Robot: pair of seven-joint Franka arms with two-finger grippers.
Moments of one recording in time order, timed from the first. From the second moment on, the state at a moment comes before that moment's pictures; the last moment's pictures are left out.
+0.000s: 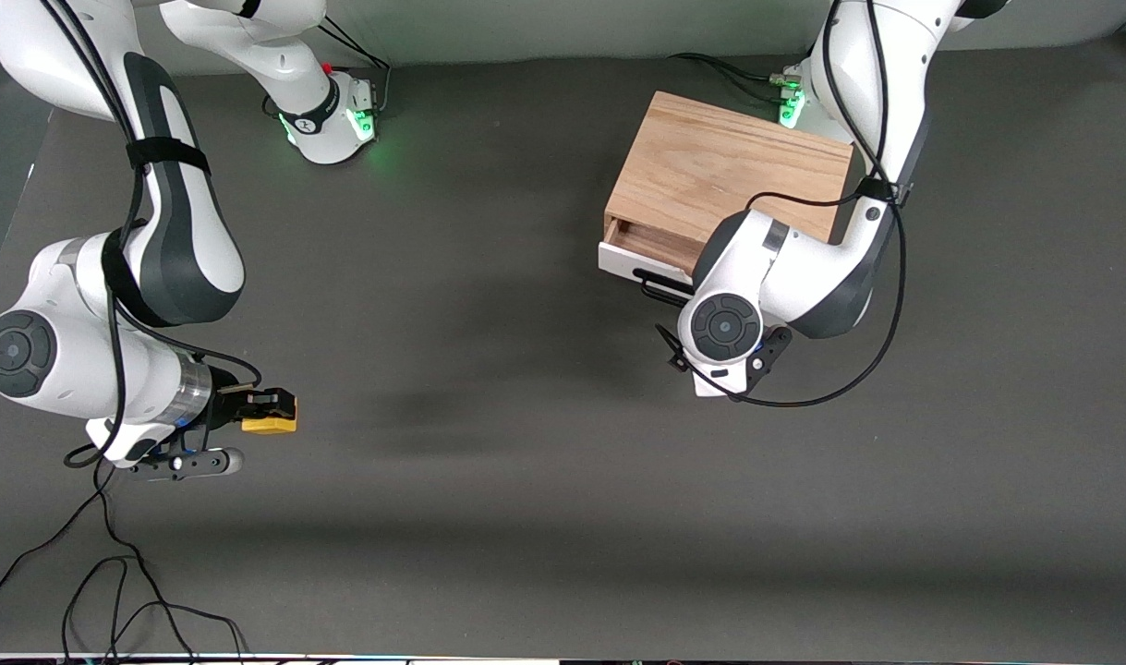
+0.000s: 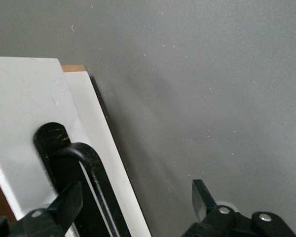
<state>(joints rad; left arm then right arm) -0.47 0.56 -0.07 -1.55 -0.05 1.76 -1.41 0.16 0.46 -0.05 -1.47 0.09 1.86 0.07</state>
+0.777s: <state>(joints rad) -0.46 0.59 -0.06 -1.56 -0.08 1.78 -1.40 0.18 0.46 -0.04 -1.45 0.09 1.86 0.08</state>
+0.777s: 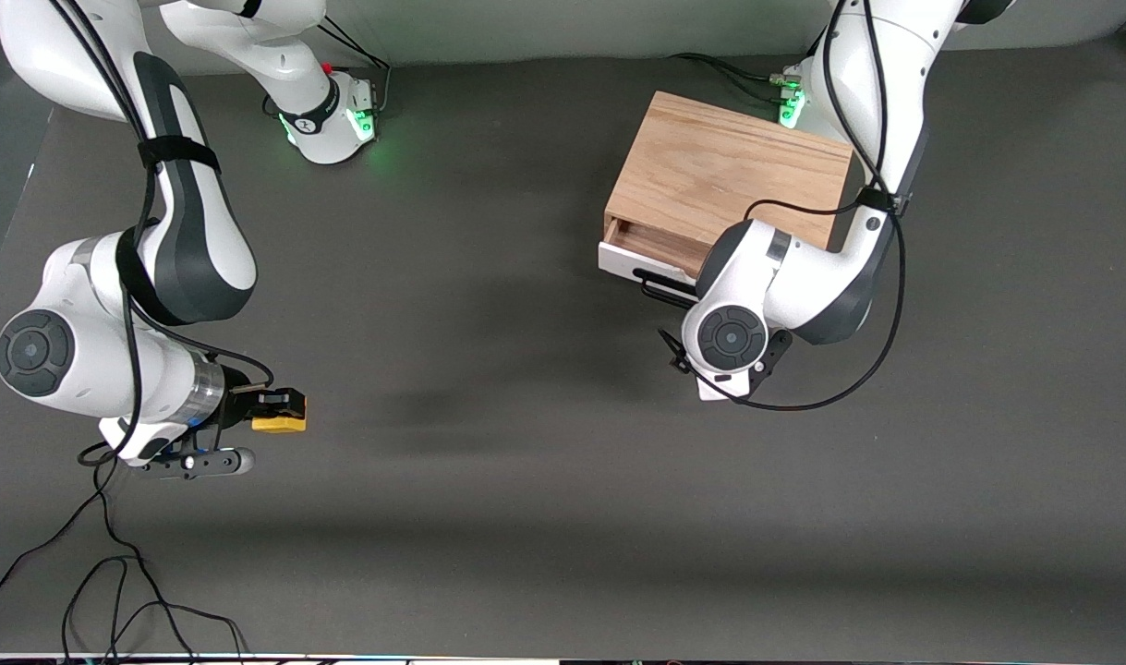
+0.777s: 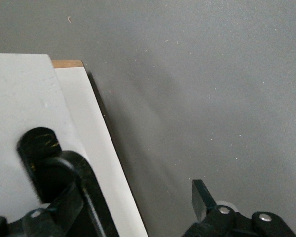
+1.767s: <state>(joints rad) -0.47 0.59 -0.06 -1.51 -0.05 1.93 -1.40 0.18 0.46 -0.04 -1.43 0.09 1.86 0.08</state>
